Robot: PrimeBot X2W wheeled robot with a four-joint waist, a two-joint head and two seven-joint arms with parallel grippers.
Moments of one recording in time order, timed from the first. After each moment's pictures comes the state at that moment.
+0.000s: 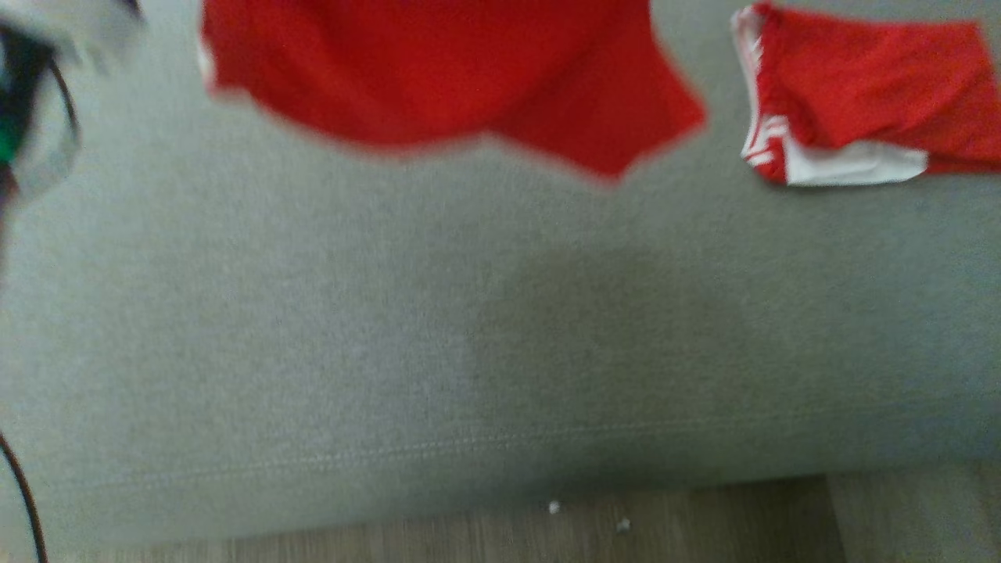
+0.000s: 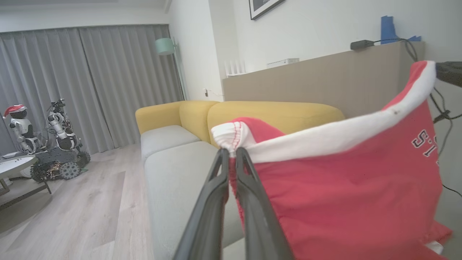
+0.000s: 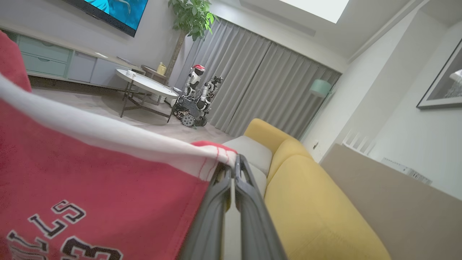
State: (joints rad) left arm -0.90 0.51 -0.34 -0.08 -0.59 0.00 0.26; right arm -1.23 -0.55 0.57 0.27 0.33 0.13 0.30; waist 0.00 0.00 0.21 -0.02
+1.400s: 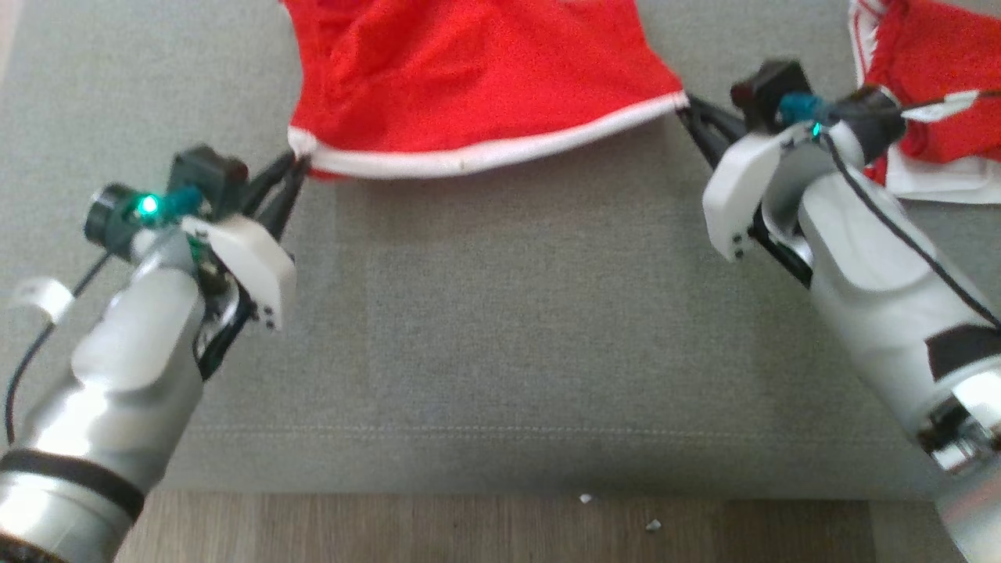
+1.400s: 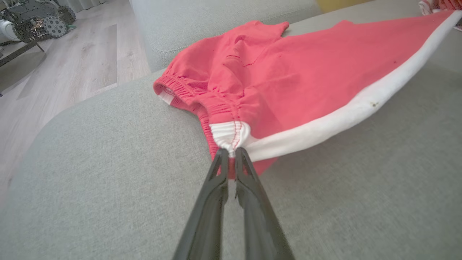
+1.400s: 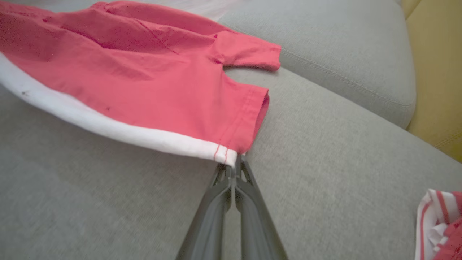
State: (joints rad) left arm -0.80 0.36 -0.79 0.81 -0.49 -0.13 -0.24; right arm -1.04 -0.28 0.88 1.15 0.32 0.13 -0.08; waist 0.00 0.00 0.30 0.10
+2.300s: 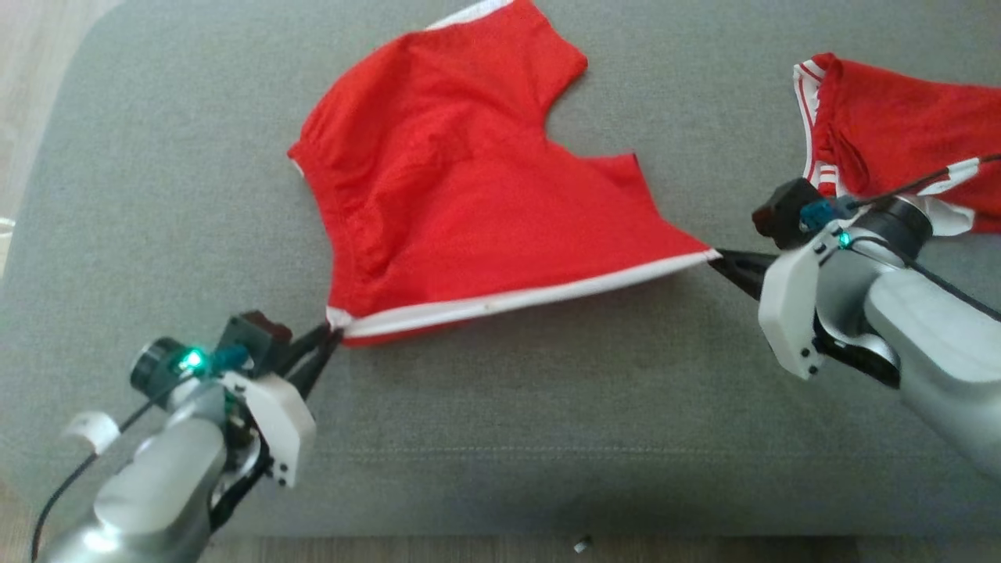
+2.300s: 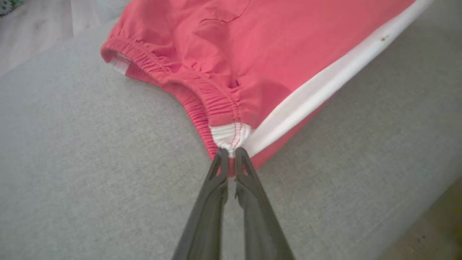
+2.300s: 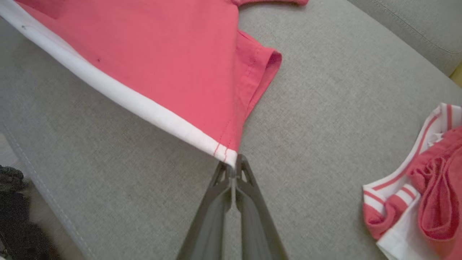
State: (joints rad) left arm -0.51 0.45 -0.88 0.63 -0.51 -0.11 -0.18; right arm -0.88 -0.65 1.29 0.68 0.72 0.13 0.22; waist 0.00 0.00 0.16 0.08
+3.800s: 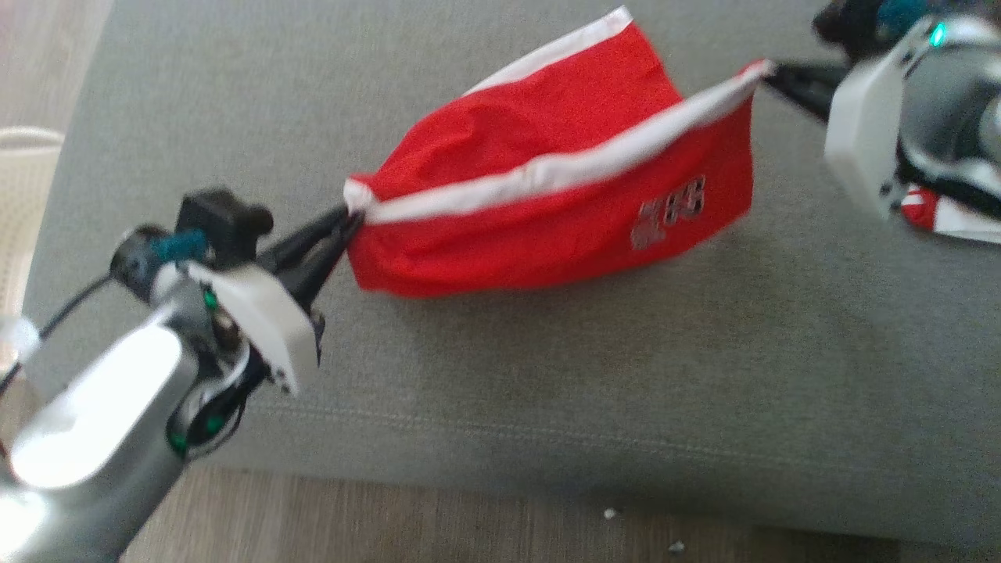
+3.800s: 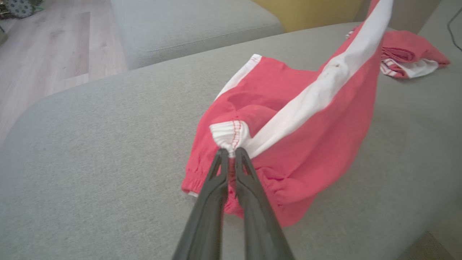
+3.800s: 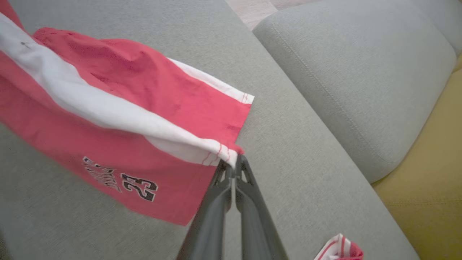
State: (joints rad) left arm -0.57 0.58 -0.79 0.12 -0.69 -0.03 0.05; right arm -1.22 -0.82 1.30 0.39 0.74 0.13 0.46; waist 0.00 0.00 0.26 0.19
